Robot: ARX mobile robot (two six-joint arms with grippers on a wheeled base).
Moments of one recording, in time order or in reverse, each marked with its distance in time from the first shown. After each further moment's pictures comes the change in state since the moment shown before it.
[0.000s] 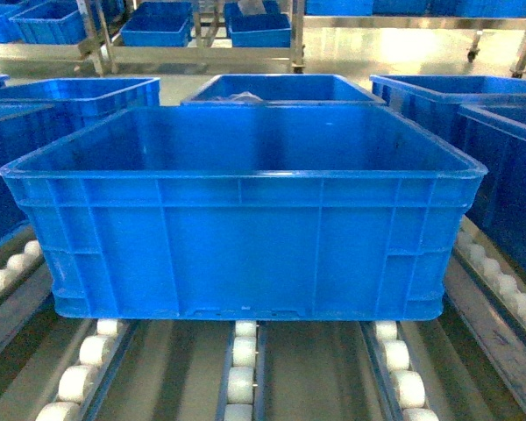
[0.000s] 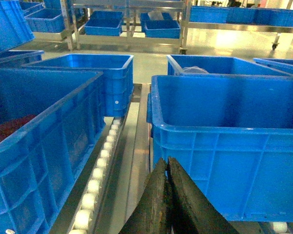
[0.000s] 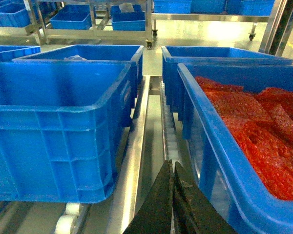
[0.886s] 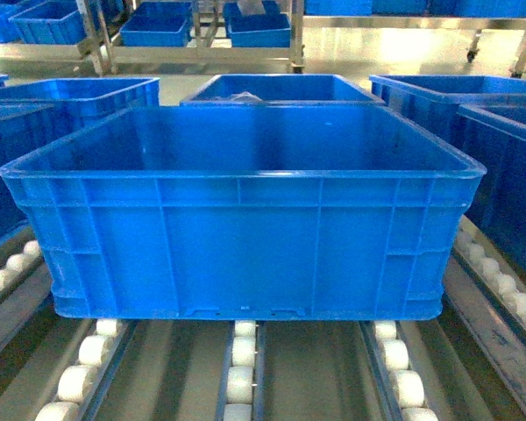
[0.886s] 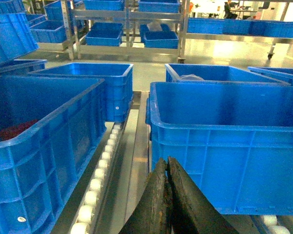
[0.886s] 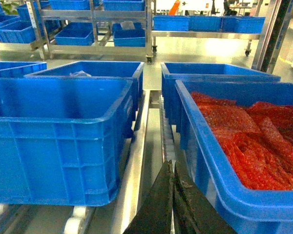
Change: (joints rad) left arm 0.000 -0.375 -0.047 -0.302 0.000 0.000; right arm 0.000 -0.491 -0.011 -0.428 0.000 0.000
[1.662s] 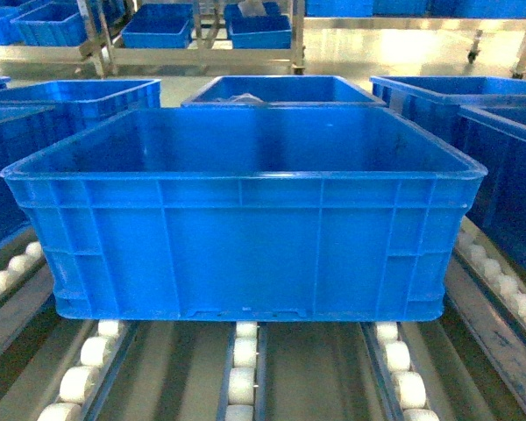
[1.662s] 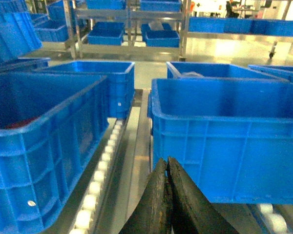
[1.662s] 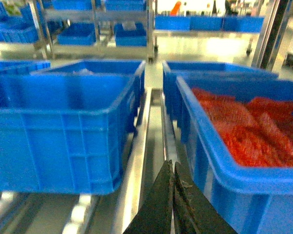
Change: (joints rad) left arm 0.000 -0.311 0.001 -0.320 -0.002 0.001; right arm 0.000 -0.347 0.000 -0.348 -0.002 0.000
